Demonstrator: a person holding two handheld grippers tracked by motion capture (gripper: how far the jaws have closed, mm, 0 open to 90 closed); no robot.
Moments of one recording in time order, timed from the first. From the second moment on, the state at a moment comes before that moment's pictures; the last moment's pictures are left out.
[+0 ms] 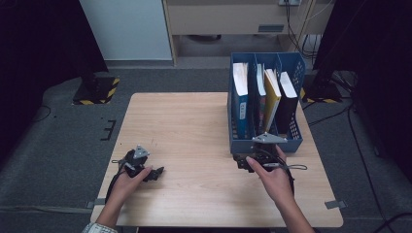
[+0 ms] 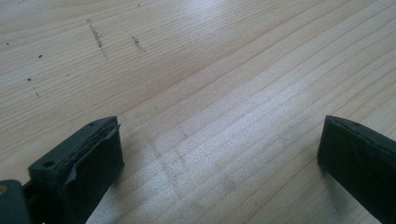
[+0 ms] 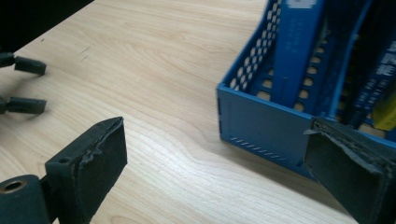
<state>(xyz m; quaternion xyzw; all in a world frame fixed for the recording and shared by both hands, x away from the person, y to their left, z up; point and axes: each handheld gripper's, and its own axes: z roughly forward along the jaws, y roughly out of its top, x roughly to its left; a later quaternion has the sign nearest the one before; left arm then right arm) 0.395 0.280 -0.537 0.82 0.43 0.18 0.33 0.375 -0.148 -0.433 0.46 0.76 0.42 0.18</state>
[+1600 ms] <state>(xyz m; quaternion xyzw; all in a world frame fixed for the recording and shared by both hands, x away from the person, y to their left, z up) 0.395 0.279 -0.537 0.82 0.43 0.17 0.33 0.379 -0.044 -0.515 0.36 0.85 0.37 0.11</state>
